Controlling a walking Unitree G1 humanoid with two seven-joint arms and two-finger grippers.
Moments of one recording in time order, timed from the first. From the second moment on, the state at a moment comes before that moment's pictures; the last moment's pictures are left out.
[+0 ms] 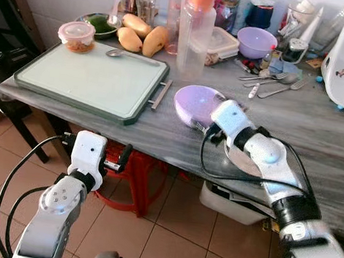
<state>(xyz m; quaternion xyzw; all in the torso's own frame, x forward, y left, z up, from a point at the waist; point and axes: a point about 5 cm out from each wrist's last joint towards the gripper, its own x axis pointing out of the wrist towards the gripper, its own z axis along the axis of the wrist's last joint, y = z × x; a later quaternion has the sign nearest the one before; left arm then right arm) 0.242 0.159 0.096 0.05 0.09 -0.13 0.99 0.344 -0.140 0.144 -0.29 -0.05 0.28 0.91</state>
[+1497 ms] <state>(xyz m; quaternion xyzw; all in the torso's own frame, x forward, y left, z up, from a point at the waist) 0.227 0.157 0.101 0.01 0.06 -0.24 0.97 0.307 -0.202 0.113 -0.10 0.11 -0.06 0.99</state>
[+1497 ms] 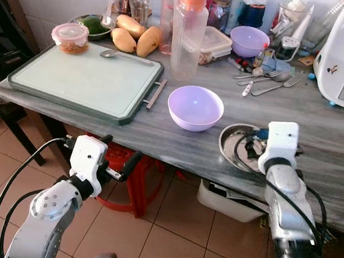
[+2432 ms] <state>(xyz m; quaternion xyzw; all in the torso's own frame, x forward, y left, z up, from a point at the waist) 0.224 0.153 0.099 0.01 0.06 -0.24 0.97 0.310 -0.173 0.094 -0.05 0.19 0.08 0.98</state>
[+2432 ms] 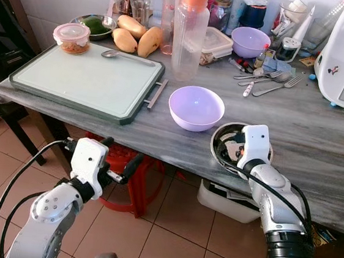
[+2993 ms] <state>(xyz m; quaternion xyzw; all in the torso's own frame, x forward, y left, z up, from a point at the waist) 0.225 0.149 0.100 0.01 0.06 -0.25 0.97 0.328 -0.173 0.097 -0.03 0.19 0.07 0.98</state>
